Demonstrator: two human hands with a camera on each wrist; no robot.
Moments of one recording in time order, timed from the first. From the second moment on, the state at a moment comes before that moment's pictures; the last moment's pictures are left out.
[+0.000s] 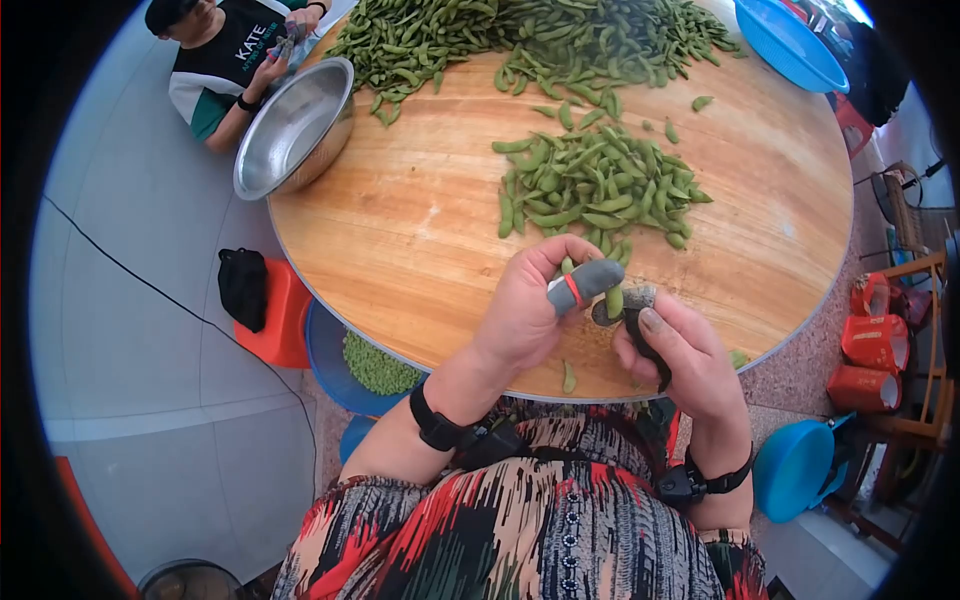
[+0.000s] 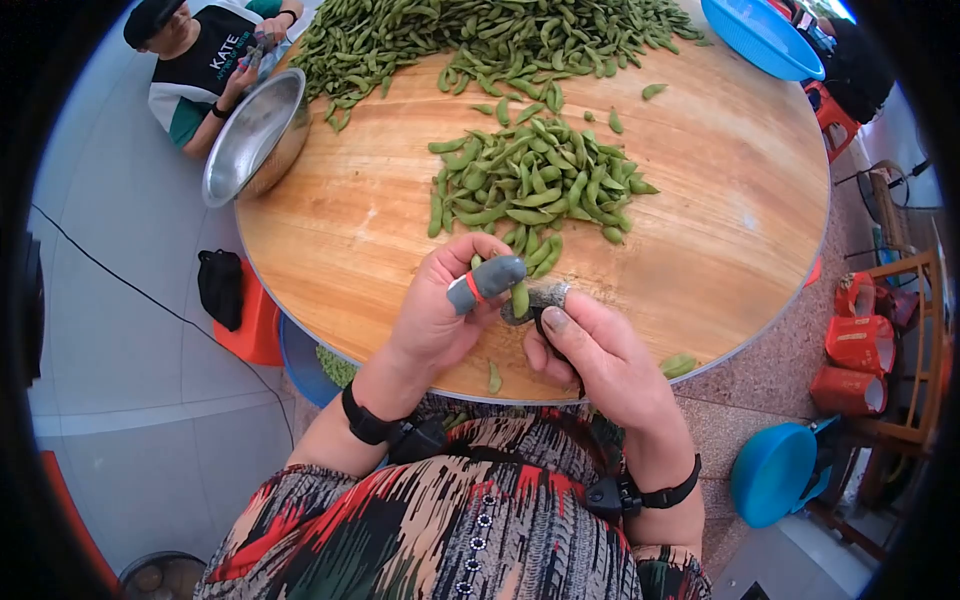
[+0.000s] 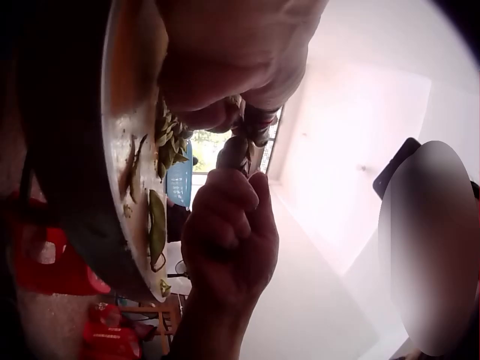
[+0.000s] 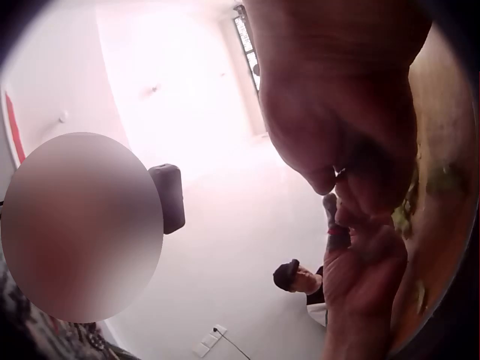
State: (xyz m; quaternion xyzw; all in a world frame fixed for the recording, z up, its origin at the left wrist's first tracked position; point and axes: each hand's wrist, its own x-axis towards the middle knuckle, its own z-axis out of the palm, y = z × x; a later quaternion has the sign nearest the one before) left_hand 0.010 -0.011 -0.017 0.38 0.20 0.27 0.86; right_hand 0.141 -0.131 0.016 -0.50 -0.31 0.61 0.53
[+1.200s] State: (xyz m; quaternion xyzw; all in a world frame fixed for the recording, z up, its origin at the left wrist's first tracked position) left_hand 0.020 -0.026 -0.012 0.79 0.21 0.29 0.51; right_hand 0.153 -0.116 0.011 -0.68 -0.42 0.32 0.50
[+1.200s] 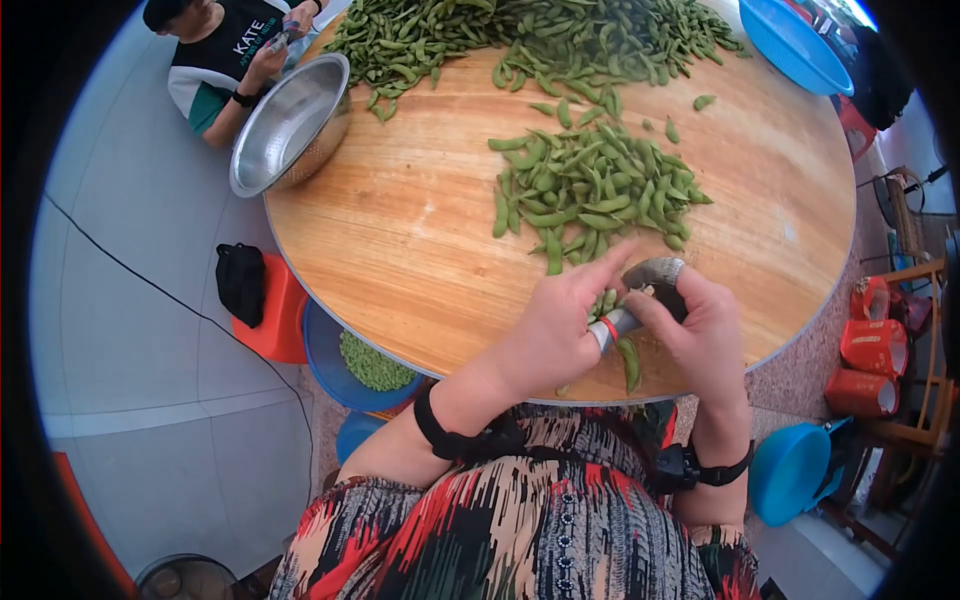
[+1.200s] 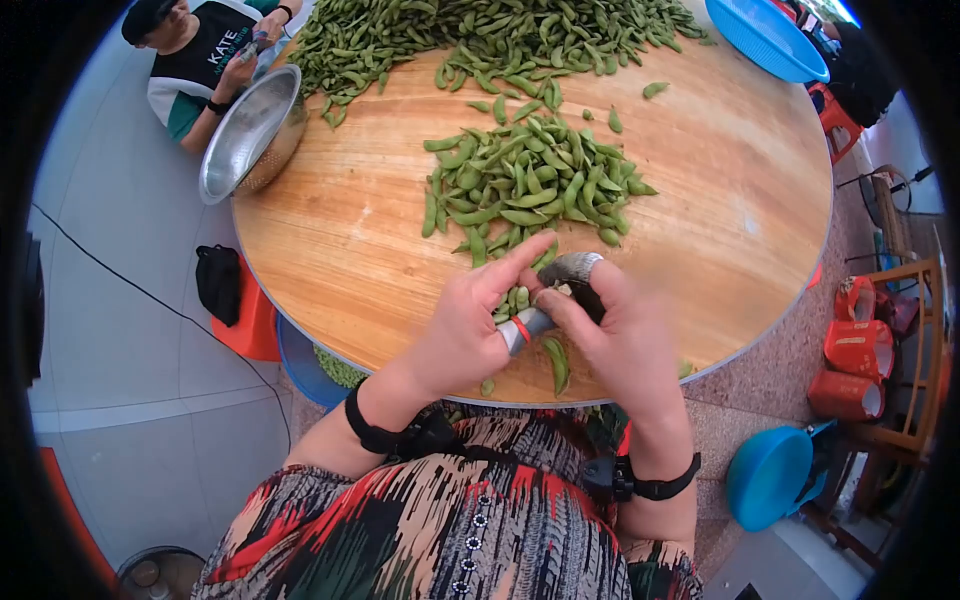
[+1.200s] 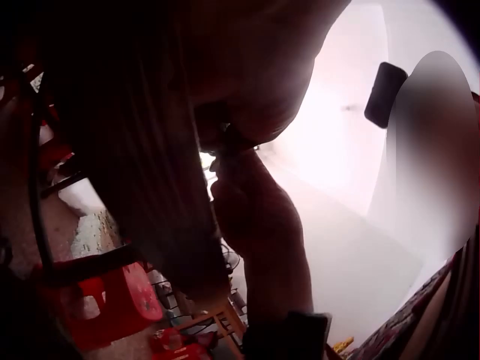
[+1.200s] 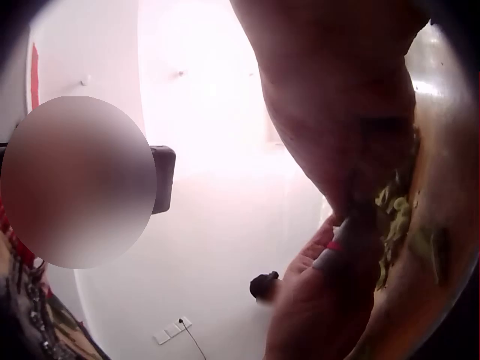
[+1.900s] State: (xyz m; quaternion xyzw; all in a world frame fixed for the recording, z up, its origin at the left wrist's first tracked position) left_hand 0.008 -0.006 -0.011 0.43 0.24 0.37 0.79; right_hand 0.172 -0.117 0.026 -0.64 -0.50 0.43 0.38
